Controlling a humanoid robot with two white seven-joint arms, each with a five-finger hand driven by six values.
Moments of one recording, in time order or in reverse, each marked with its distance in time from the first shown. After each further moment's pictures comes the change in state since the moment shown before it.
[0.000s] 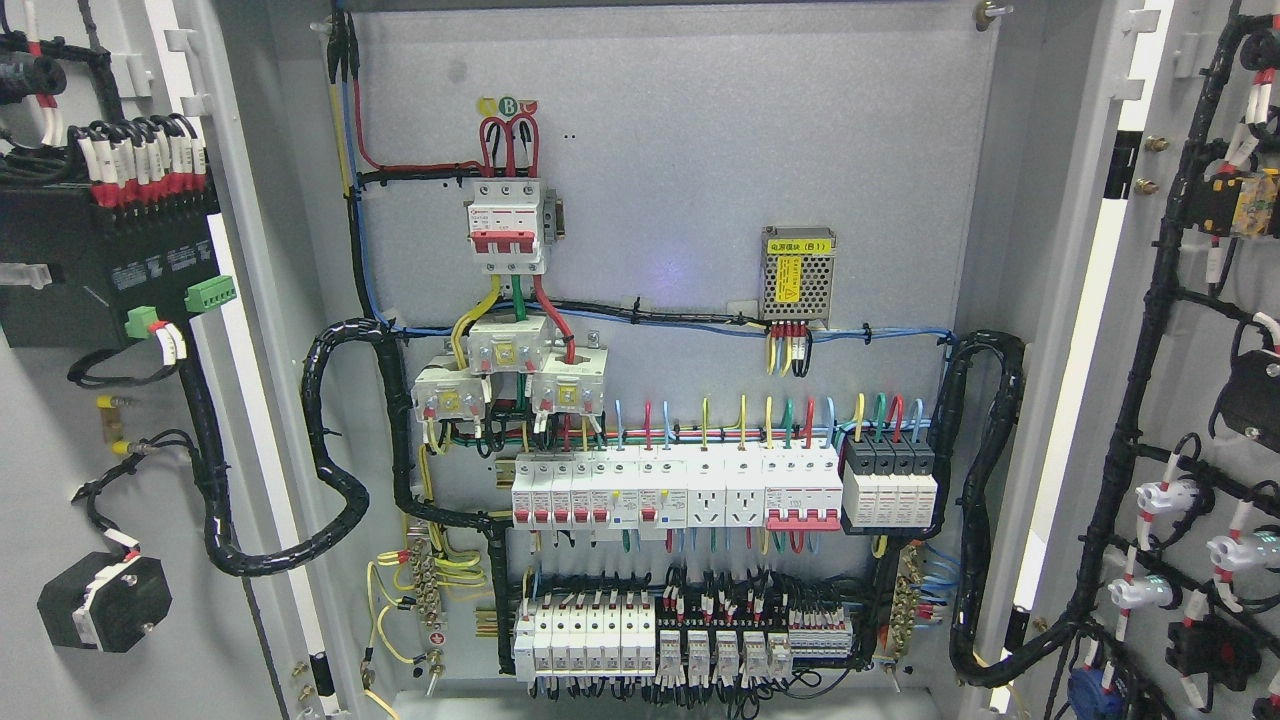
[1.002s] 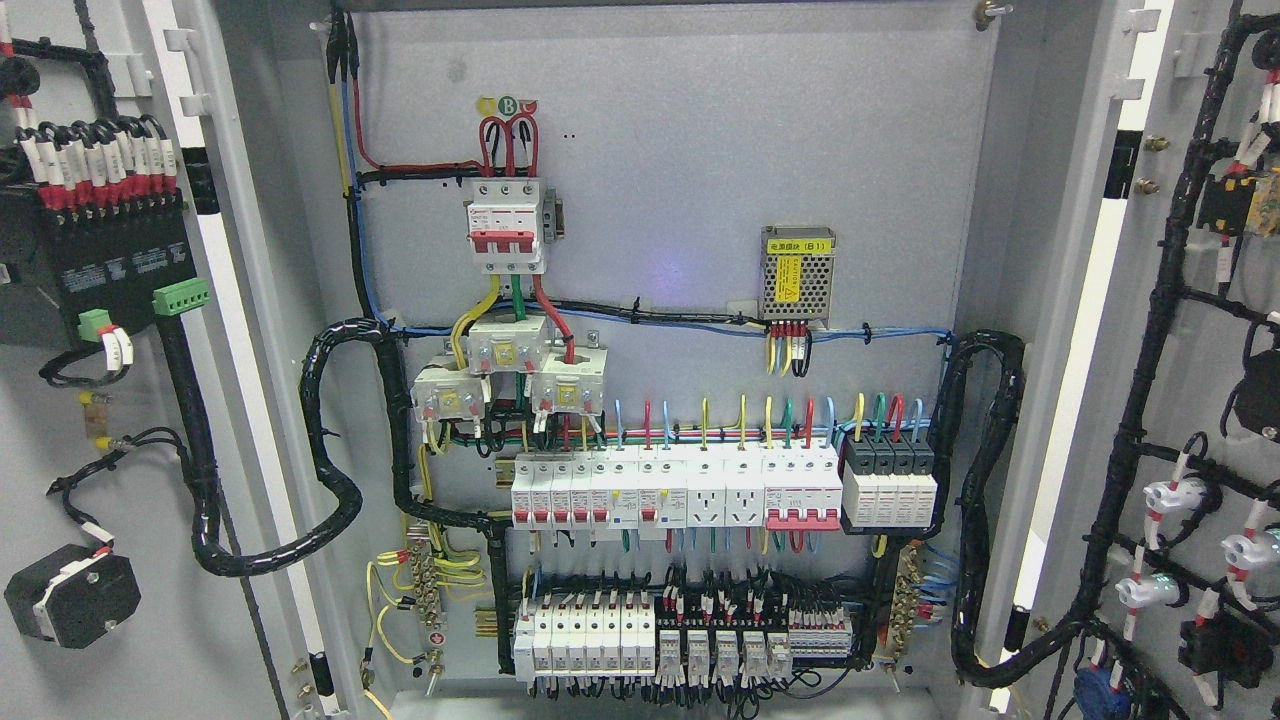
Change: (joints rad) left arm -0.118 0.018 0.101 0.101 0.036 0.000 0.000; right arm 0.024 -0.056 -0.052 0.034 -0.125 0.021 0.149
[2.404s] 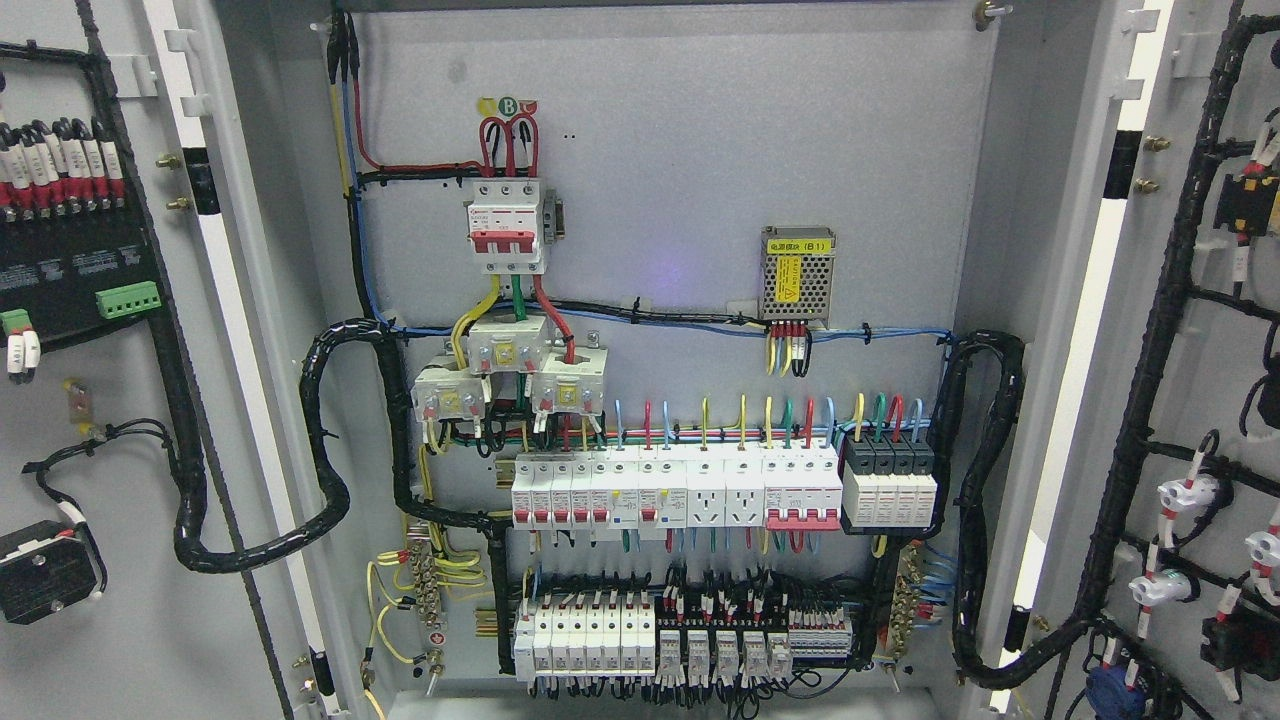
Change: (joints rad) left arm -0.178 0.061 0.074 0.246 0.011 0.235 -0.001; right arm 0.001 -0.057 -0.080 0.090 -0.166 0.072 0.151
